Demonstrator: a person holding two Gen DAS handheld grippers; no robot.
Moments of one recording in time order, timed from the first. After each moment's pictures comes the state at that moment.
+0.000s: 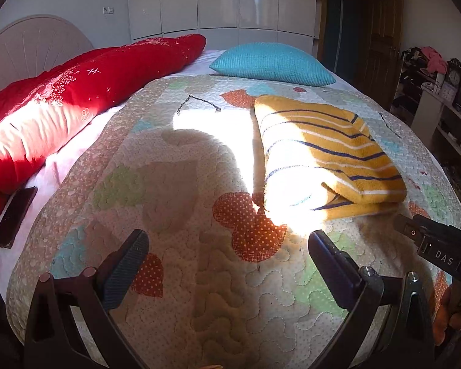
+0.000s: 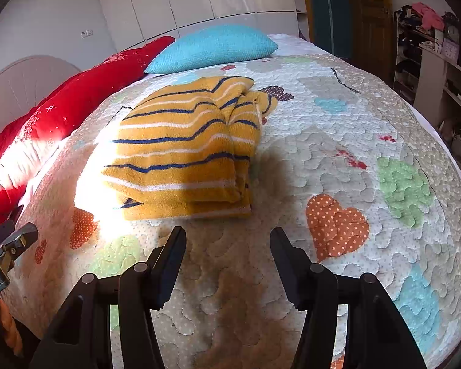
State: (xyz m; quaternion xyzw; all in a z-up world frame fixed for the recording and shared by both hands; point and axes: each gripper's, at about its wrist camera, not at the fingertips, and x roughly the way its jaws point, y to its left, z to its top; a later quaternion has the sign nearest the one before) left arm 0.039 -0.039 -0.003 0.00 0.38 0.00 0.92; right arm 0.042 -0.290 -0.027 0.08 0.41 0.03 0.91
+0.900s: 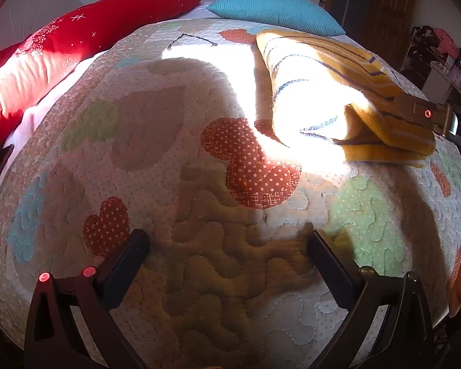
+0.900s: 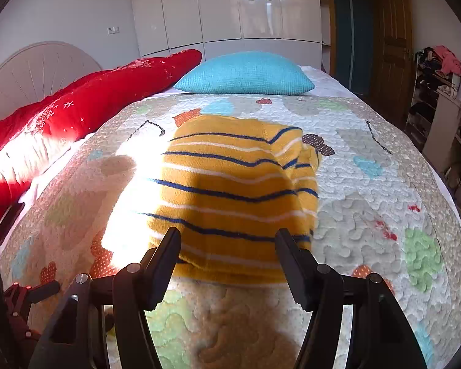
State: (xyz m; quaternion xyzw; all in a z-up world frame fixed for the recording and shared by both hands) left arm 0.052 -0.039 -0.064 -0.01 0.48 -0.01 0.88; right arm 0.085 -0.230 0.004 0.02 0.36 0.06 0.93
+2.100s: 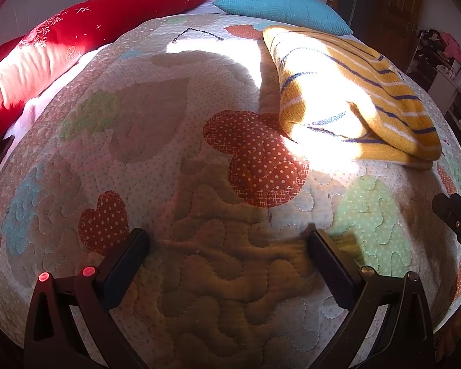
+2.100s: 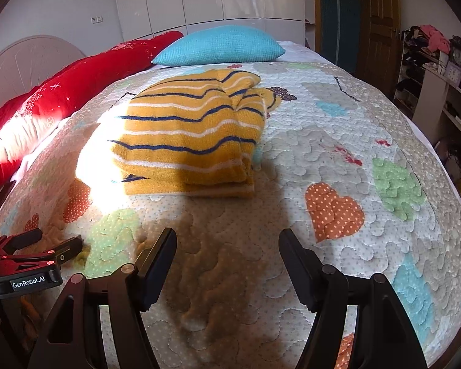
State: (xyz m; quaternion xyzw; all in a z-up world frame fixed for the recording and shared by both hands) left arm 0.053 -0.034 -0.072 -0.02 0.48 0.00 0.88; right arm 0.022 -0.280 -0.033 0.04 0.40 0.03 0.92
